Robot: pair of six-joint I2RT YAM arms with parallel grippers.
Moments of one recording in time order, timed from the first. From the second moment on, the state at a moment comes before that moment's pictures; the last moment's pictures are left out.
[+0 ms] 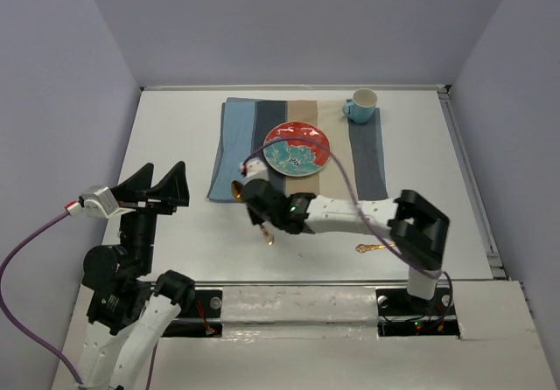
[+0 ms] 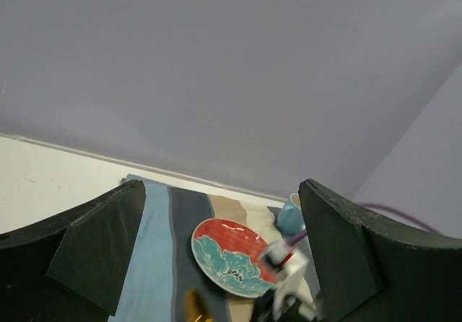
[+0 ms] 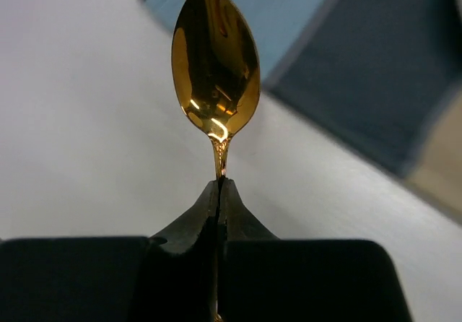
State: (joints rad) left arm -0.42 0.18 0.67 -0.08 -0.31 -0.36; right arm 1.19 1.91 1.36 -0.18 0.41 0.49
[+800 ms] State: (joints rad) left arm -0.45 0.19 0.67 -0.08 -0.29 -0.36; right arm 0.36 1.80 1.16 -0.07 0.26 0.30
